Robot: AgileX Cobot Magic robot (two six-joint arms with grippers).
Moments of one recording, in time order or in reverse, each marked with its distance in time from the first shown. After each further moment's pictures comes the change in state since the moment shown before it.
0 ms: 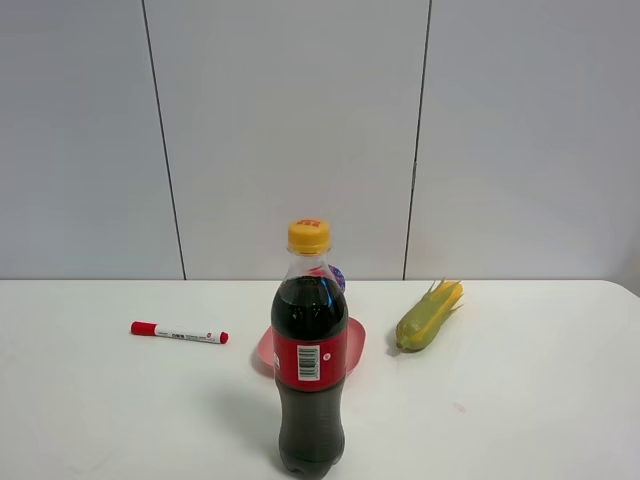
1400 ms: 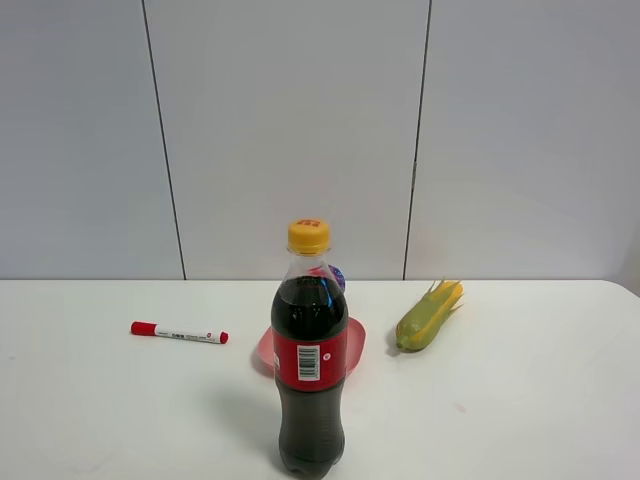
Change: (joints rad) left arm 0.000 0.000 0.000 0.000 0.000 0.000; right arm 0.000 0.000 0.000 0.000 0.000 0.000
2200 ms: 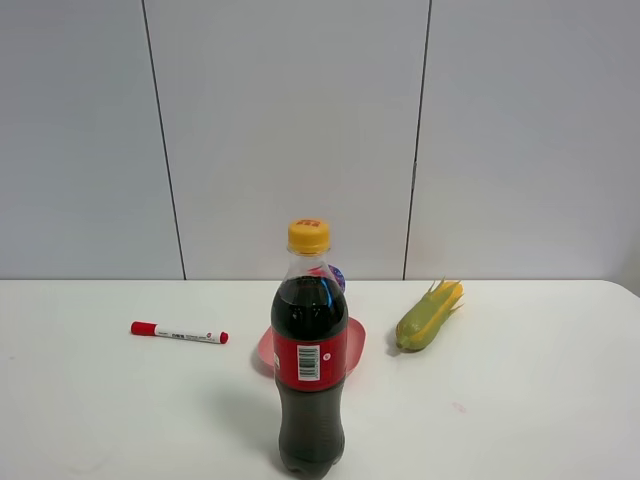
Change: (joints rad) left arm 0.000 0.000 0.000 0.000 0.000 0.000; right arm 0.000 0.000 0.000 0.000 0.000 0.000
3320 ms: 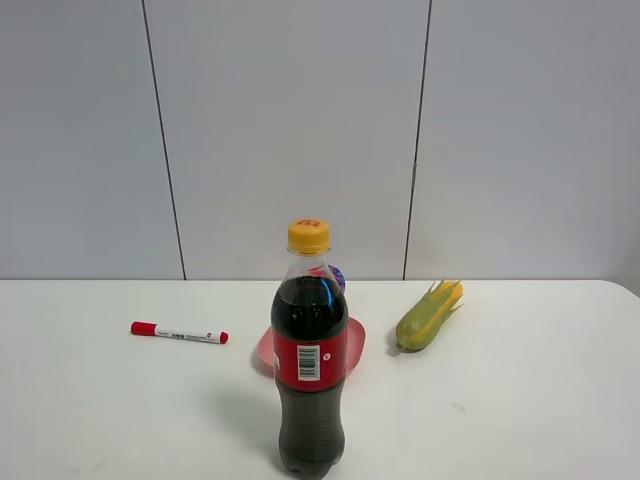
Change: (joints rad) left arm 0.000 0.000 0.000 0.000 0.000 0.000; right arm 0.000 0.187 -0.068 -0.009 -0.009 0.112
